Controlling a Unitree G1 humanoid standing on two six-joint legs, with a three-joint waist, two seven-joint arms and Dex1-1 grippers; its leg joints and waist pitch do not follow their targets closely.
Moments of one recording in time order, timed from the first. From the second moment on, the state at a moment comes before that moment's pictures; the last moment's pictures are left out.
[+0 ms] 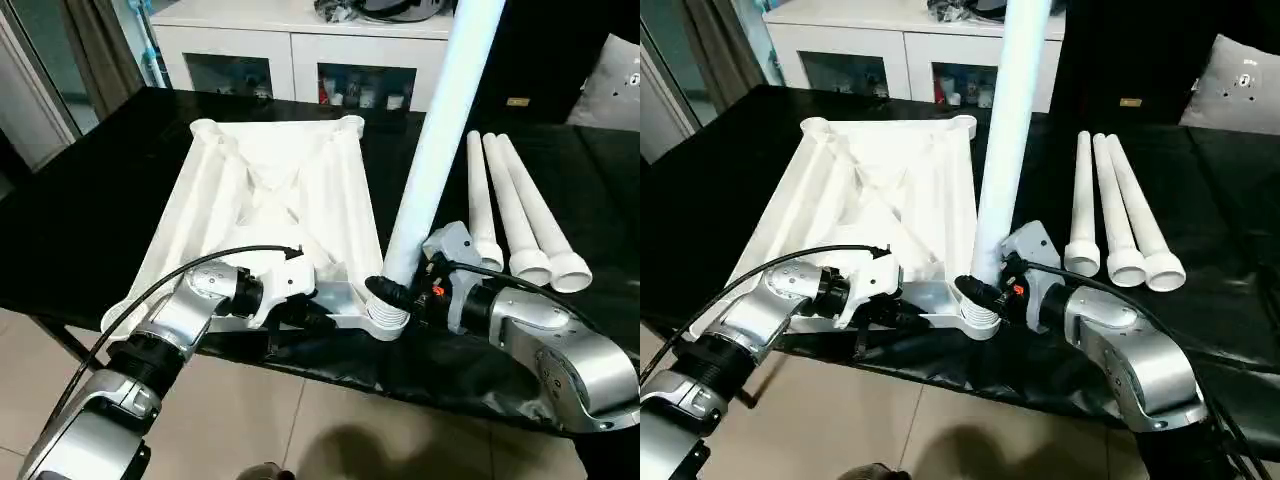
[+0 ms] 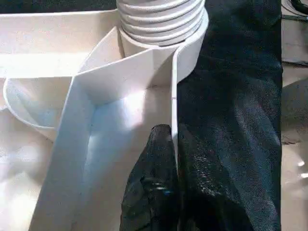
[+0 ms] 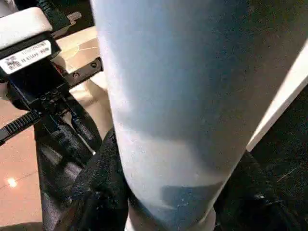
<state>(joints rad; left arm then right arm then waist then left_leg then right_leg) -0.60 0.37 -0.41 0.59 0.00 -0.02 -1.21 -0.24 -0.44 0.13 -0.21 0.36 0.67 0.65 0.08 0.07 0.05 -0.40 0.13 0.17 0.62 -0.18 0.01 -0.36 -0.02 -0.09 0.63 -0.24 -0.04</state>
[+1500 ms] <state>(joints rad) -0.56 0.40 -0.41 0.49 0.00 0.04 -1.23 -0.25 -0.42 0.11 -0.12 0.39 0.64 0.73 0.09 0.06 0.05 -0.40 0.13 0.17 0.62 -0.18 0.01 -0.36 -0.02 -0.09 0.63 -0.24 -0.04</state>
